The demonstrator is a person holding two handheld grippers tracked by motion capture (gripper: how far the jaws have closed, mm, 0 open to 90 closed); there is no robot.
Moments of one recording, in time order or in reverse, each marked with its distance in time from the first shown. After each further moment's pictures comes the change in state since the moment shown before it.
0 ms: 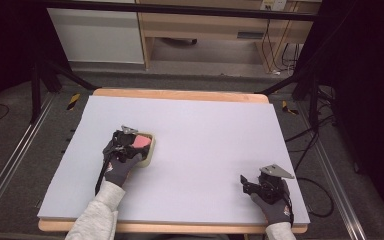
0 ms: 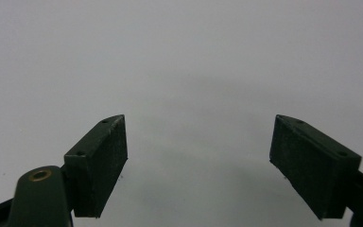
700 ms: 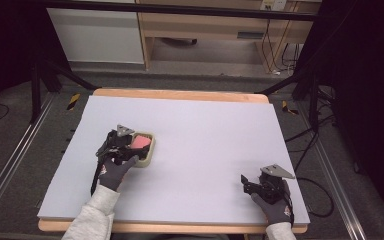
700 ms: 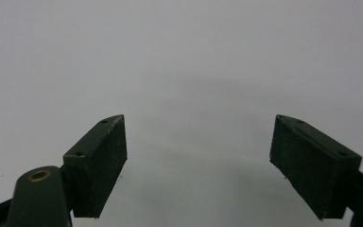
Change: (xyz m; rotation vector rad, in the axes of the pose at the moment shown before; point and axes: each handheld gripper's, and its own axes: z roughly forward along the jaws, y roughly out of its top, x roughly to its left) left arm -0.008 0.001 -0.038 -0.095 -0.047 0.035; right arm -0.001 0.000 -0.001 -0.006 -0.006 0.003
